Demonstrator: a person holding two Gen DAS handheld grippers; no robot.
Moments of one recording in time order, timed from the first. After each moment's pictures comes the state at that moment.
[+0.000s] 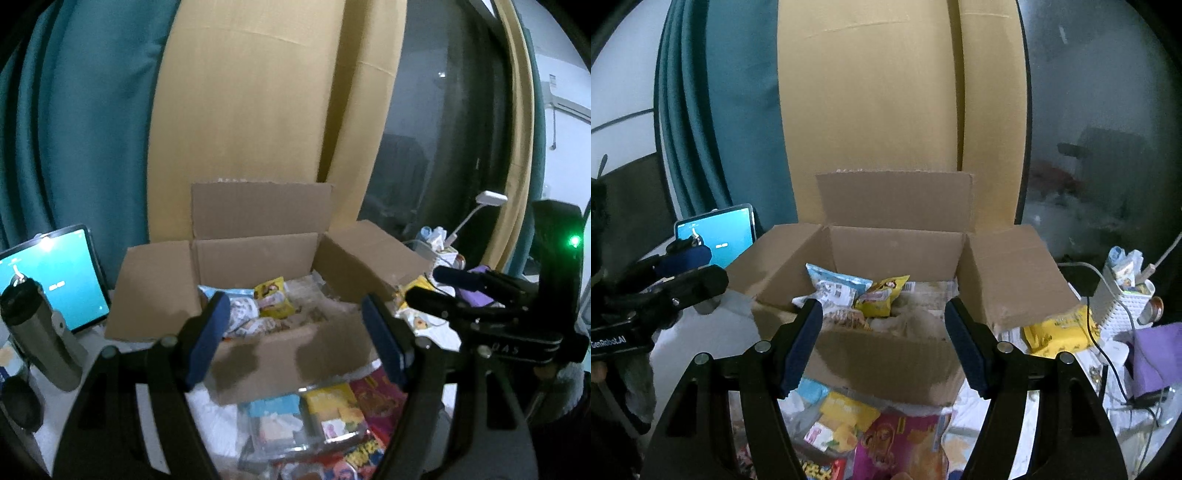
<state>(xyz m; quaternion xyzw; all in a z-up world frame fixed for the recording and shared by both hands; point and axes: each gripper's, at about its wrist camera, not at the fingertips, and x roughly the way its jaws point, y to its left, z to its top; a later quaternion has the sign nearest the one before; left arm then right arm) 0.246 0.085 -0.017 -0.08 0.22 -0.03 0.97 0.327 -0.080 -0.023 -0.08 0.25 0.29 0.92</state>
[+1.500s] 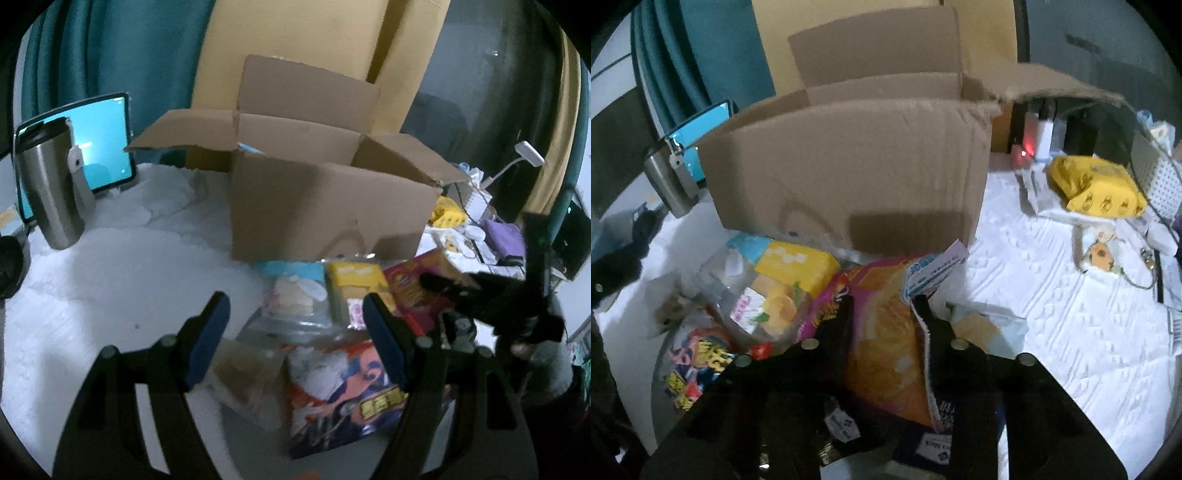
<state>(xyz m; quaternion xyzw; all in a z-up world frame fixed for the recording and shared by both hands) 0.196 0.081 -0.130 -0.15 0.34 0.04 0.93 0.334 -0.111 -0.169 -0.09 0.39 0.29 0.87</state>
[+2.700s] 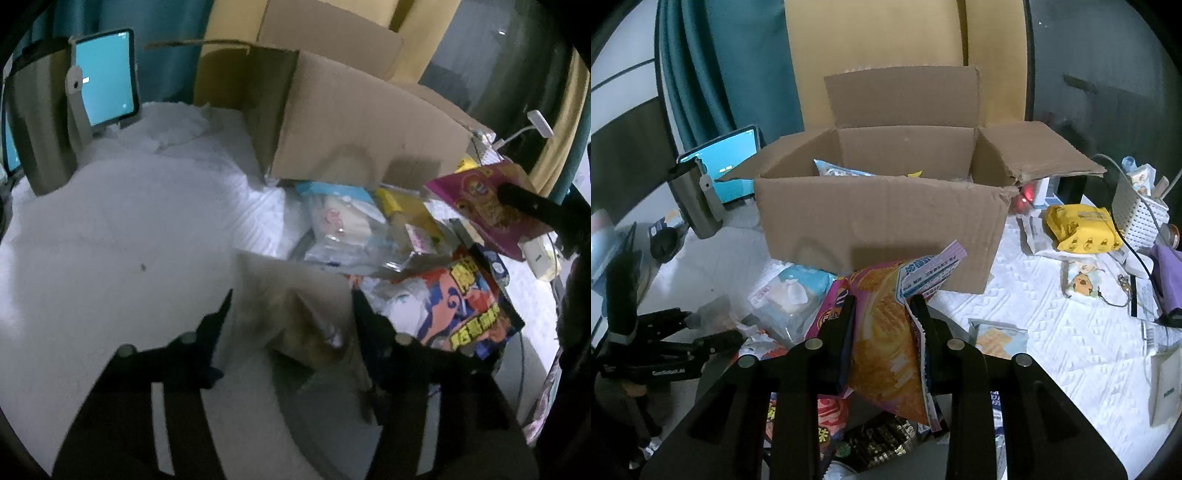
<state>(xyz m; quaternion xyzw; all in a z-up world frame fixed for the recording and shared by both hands) 0.190 0.118 -0.192 -0.15 0.41 0.00 0.90 0.287 -0.092 -0.123 -0.09 0.35 0.30 0.89</state>
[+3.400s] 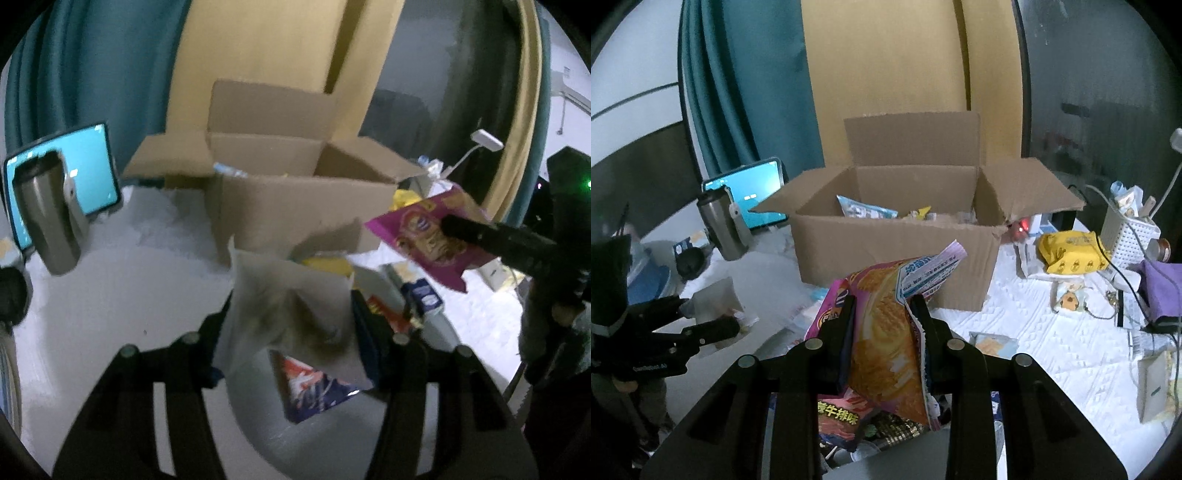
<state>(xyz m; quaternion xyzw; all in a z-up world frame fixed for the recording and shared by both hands) 0.164 0.086 -0.096 -0.11 0.32 -0.04 0.94 0.252 -0.111 -0.076 -0.07 0.30 0.32 0.90</state>
